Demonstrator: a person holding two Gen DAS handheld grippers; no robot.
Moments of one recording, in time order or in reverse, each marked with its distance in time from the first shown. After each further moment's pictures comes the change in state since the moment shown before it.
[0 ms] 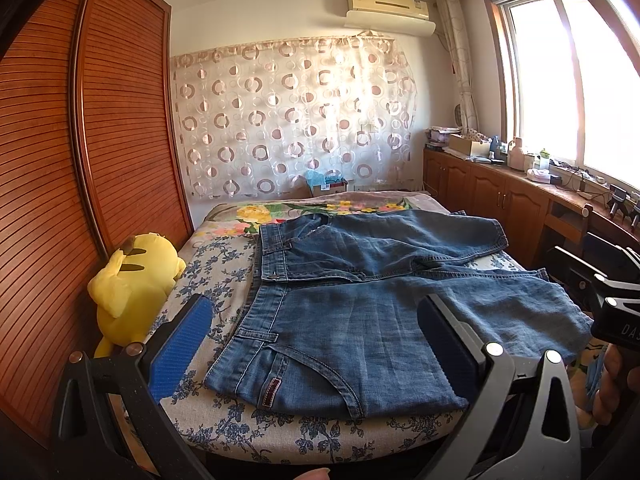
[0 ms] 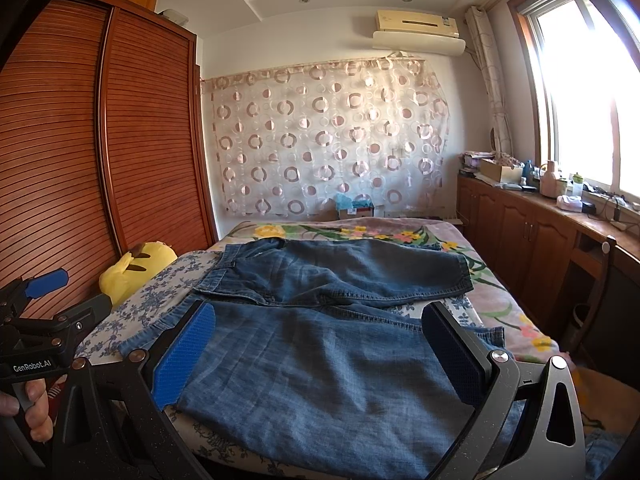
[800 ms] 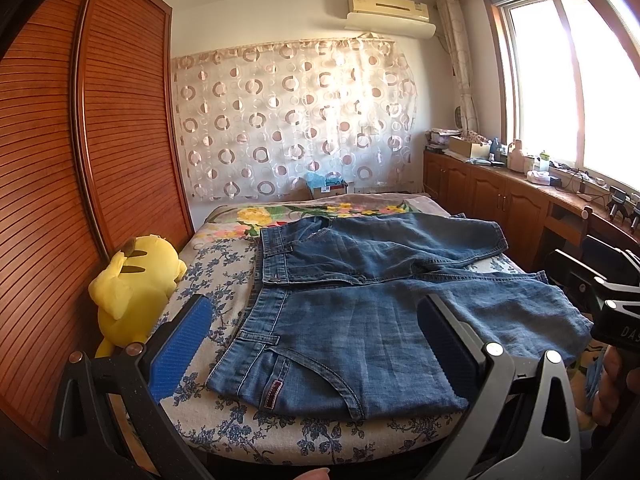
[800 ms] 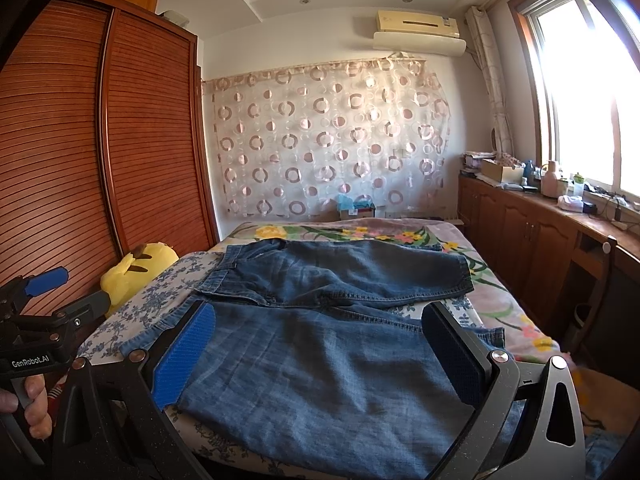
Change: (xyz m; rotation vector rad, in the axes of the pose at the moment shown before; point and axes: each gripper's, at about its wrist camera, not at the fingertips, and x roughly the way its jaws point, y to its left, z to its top) left arm 0.000 0.001 0.000 -0.003 -0.002 0.002; right arm -0.001 -0.001 0.000 0.002 -0.005 0.002
